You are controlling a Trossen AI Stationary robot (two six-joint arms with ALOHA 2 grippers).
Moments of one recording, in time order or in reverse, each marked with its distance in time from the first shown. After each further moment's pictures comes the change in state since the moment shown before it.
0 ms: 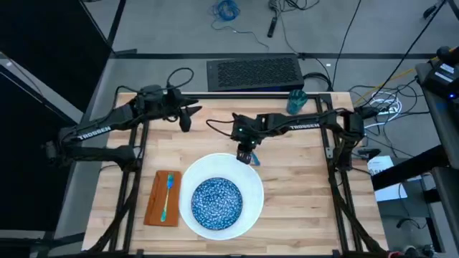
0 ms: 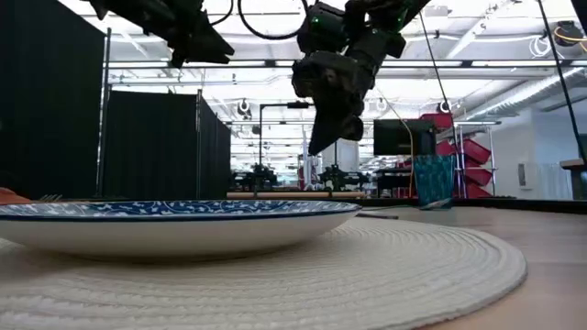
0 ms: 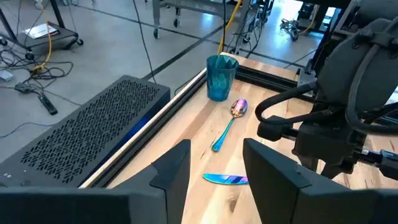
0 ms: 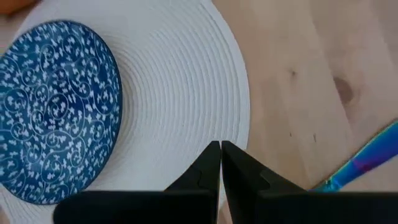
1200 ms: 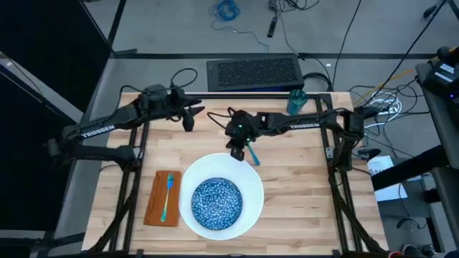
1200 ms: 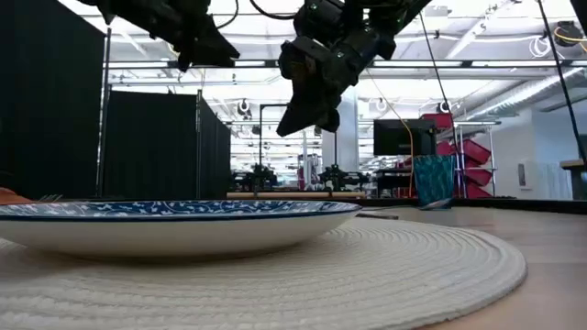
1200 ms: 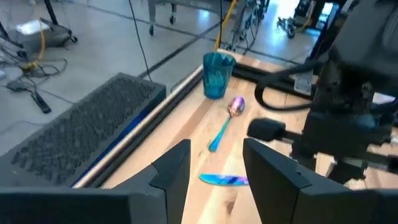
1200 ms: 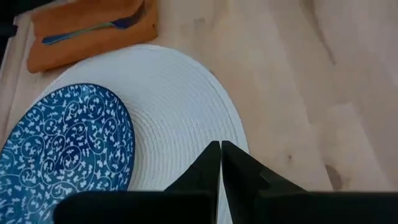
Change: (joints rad) left arm -0.015 0.070 0.000 0.038 0.017 -0.005; right arm -0.005 0.000 0.000 0.227 0.001 -0.063
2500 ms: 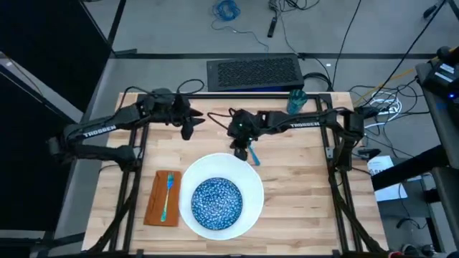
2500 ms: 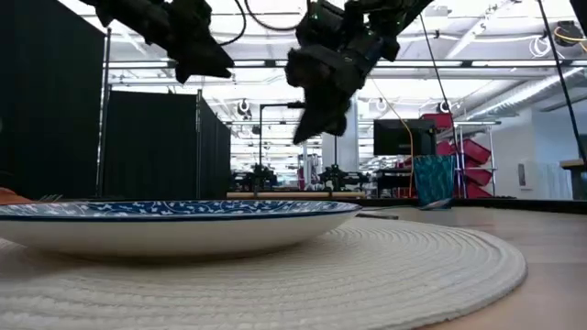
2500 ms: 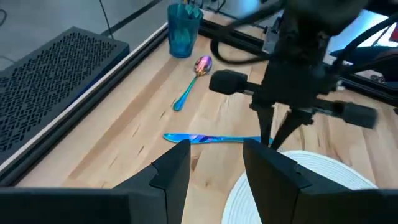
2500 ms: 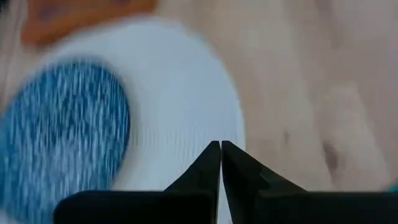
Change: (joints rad) left arm -0.014 -0.029 0.000 -0.162 0.120 -0.041; right arm -0.015 0.000 -0.001 -0.169 -0.044 -0.082
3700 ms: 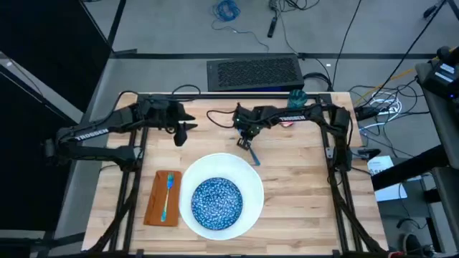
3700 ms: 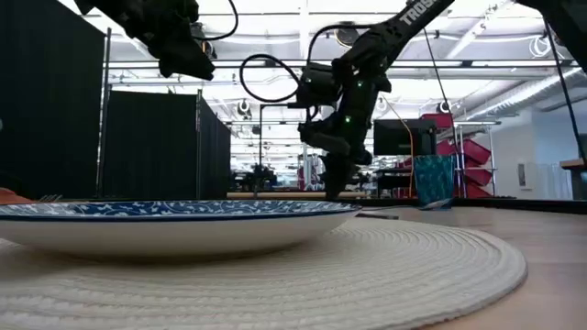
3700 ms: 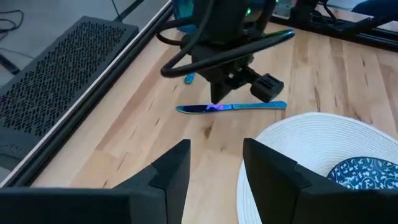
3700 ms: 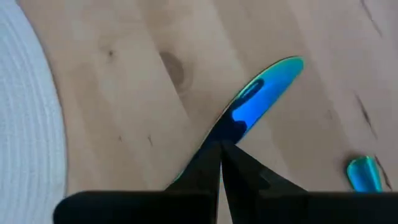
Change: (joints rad) left arm -0.056 -0.066 0.000 -0.149 -0.097 0.099; right arm -0.136 0.162 0.022 -0.112 0.278 0.058
